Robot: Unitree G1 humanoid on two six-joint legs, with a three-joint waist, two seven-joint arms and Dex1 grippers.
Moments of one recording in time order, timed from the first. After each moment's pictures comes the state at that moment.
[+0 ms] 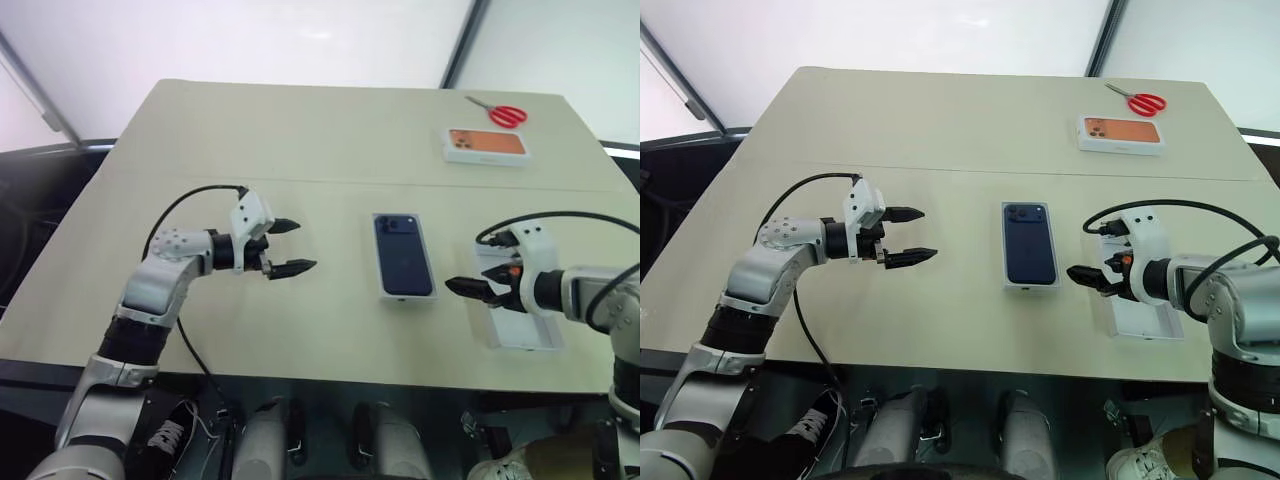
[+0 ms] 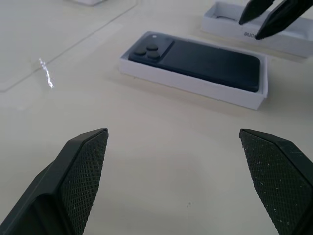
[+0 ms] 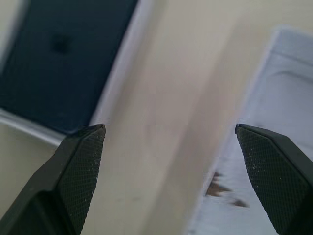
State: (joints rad) left arm -0.56 0.52 -0.12 0.06 -0.31 0.36 -1.06; right arm -0.34 -0.77 -0.32 -0.46 0.49 1.61 0.56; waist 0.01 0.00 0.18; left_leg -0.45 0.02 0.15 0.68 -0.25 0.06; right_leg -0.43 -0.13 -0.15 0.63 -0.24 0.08
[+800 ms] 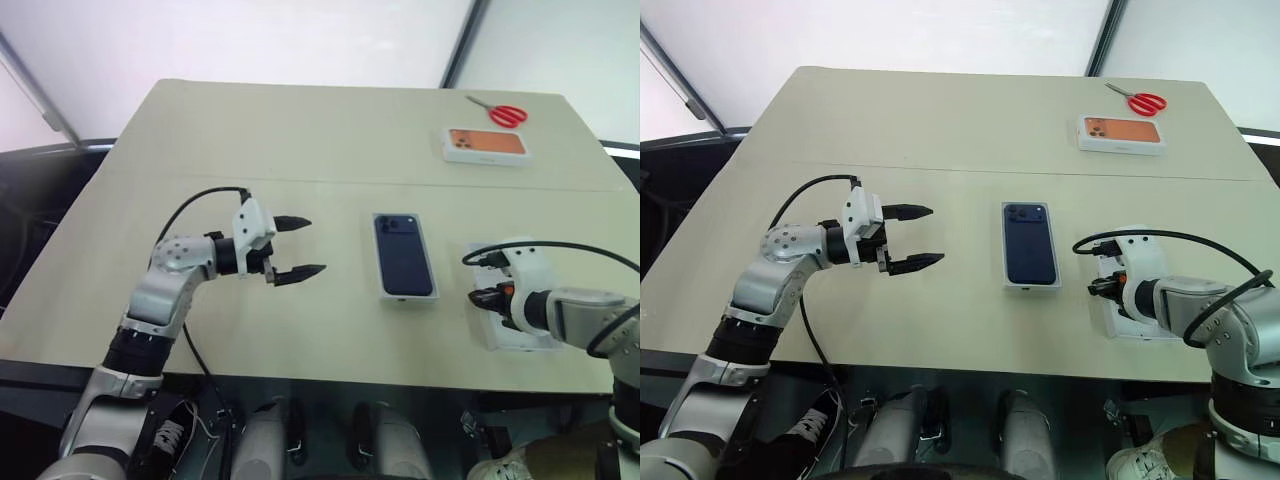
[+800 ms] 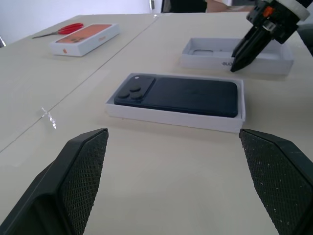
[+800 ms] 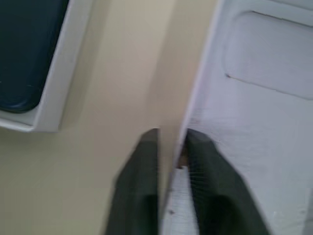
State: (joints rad) left arm -0.51 0.50 -0.12 0.03 -0.33 0.20 -1.06; right arm -0.27 -0.73 -0.34 -0.47 0.73 1.61 0.11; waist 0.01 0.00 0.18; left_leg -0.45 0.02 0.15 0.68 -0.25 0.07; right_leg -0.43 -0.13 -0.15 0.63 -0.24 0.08
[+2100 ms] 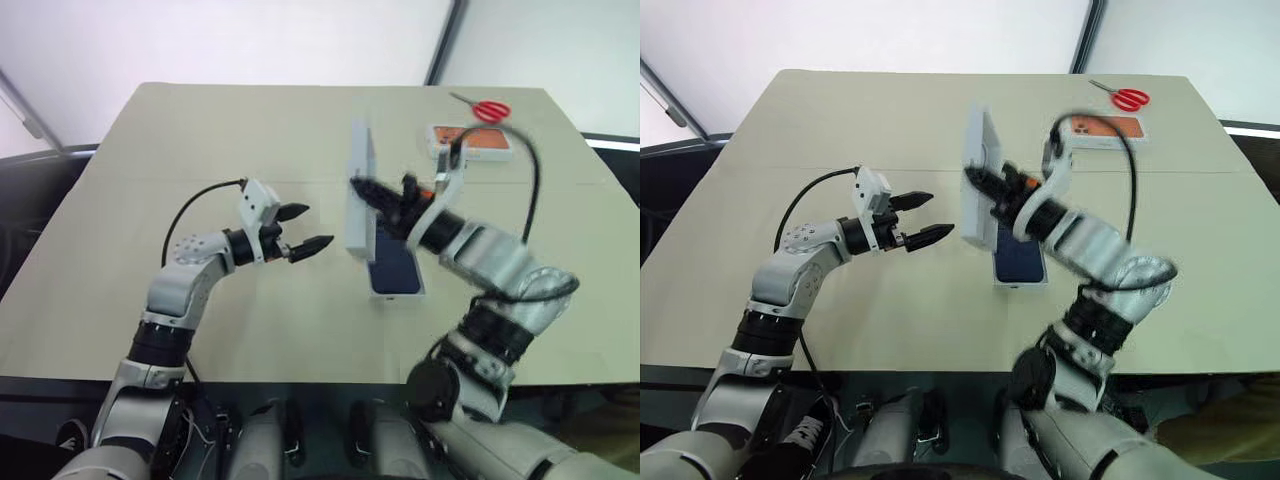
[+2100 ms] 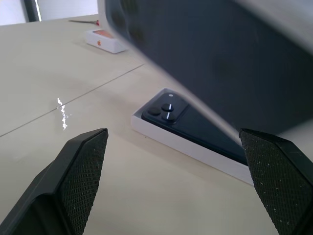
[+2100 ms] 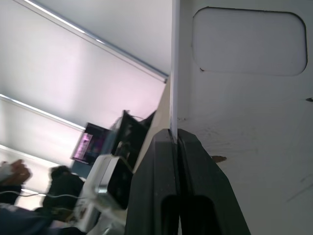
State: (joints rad) left arm -0.55 0.37 -0.06 0.05 -0.38 0.43 -0.86; right arm -0.56 0.11 -0.62 -0.18 1.64 1.43 -0.59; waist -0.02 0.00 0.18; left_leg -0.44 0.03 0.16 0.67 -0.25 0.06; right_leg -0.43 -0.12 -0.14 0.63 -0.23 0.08
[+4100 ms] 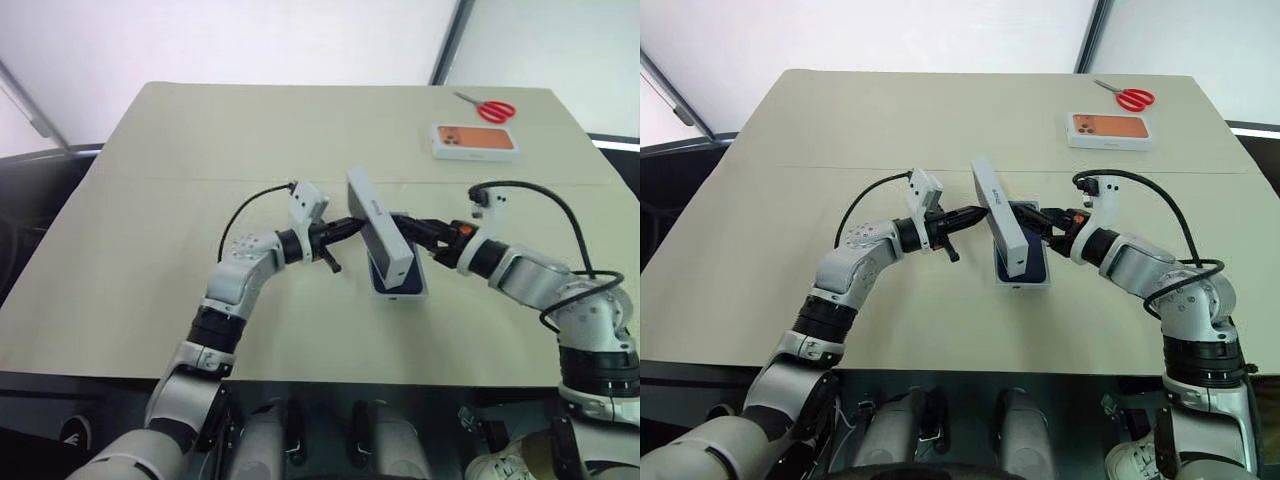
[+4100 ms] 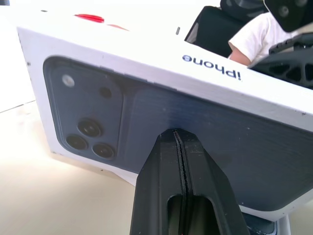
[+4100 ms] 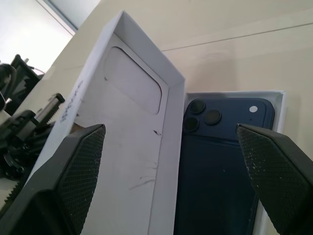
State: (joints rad) left arm -0.67 0.14 -0.12 0.26 -0.33 0.39 -0.79; right arm -0.42 -0.60 -0.19 -0.15 1.12 0.95 0.18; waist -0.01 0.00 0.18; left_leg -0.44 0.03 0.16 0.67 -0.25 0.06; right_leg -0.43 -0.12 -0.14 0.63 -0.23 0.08
